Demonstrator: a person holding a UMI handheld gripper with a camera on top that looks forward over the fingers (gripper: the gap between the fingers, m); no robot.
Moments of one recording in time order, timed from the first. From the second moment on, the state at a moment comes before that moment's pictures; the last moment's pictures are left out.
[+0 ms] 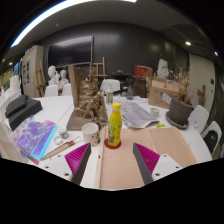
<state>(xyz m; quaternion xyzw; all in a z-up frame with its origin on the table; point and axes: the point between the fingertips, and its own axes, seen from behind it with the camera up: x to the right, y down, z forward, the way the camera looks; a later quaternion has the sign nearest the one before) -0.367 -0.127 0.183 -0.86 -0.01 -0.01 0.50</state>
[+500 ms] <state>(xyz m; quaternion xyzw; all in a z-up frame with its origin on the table) -0.386 -0.275 0.257 -0.86 0.01 -0.05 0.50</state>
